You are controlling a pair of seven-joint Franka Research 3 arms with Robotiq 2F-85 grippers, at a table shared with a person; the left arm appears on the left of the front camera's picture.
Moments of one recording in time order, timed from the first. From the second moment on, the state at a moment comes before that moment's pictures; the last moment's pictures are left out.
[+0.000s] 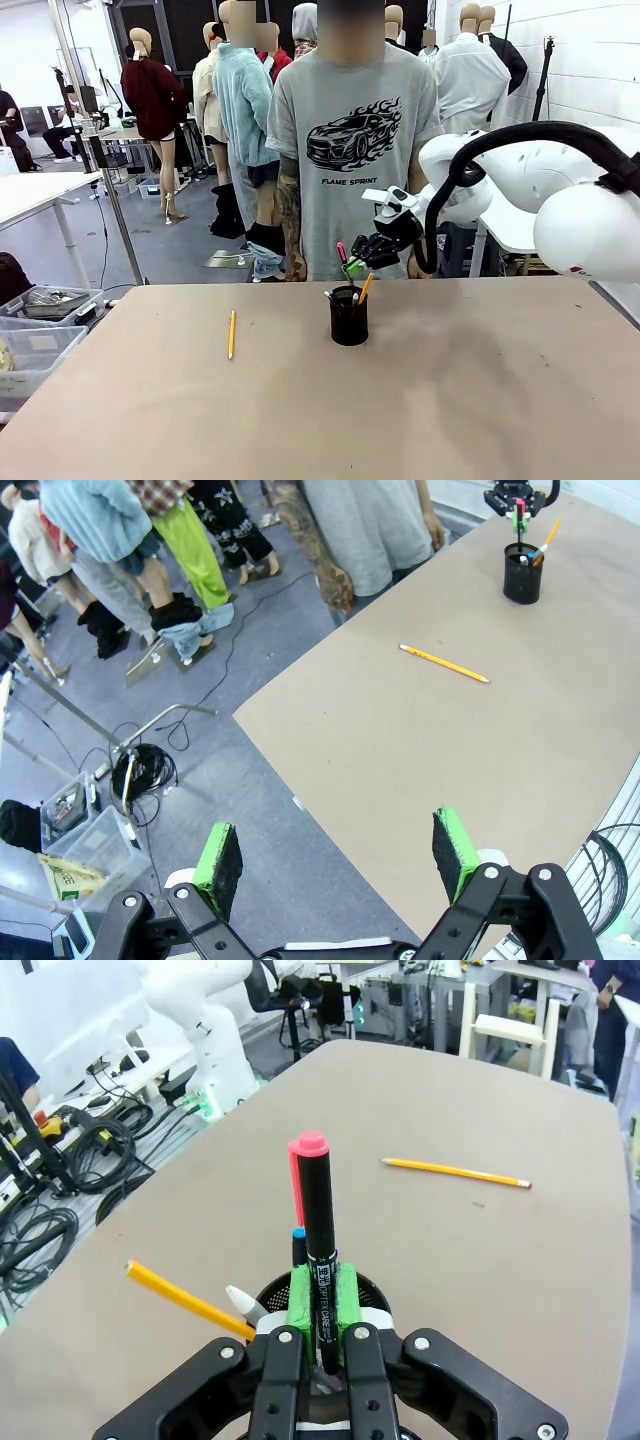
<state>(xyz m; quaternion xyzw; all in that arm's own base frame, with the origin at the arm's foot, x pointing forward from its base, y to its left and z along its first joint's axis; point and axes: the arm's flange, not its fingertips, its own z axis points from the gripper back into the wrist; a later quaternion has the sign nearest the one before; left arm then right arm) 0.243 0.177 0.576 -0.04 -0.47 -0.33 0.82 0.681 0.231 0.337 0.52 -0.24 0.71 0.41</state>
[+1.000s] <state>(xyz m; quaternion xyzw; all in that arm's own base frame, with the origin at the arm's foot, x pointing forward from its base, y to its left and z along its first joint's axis) 0.243 0.178 0.576 -0.04 -0.47 -0.33 0.82 0.691 0.203 0.348 0.51 -0.24 0.70 0.43</state>
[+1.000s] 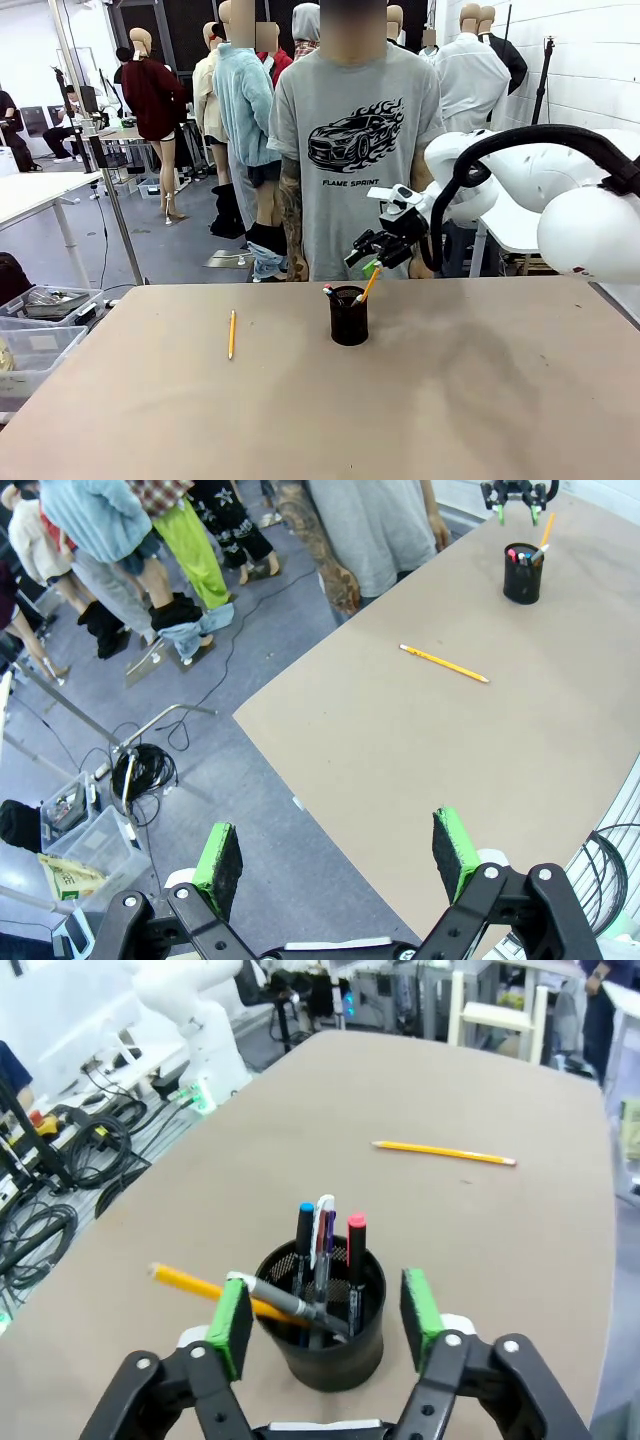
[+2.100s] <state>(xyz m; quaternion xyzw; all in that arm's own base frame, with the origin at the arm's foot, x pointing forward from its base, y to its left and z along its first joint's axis) 0.243 0.178 0.576 -0.04 -0.47 -0.33 0.82 0.498 -0.063 0.386 0.33 -0.46 0.52 0.64</state>
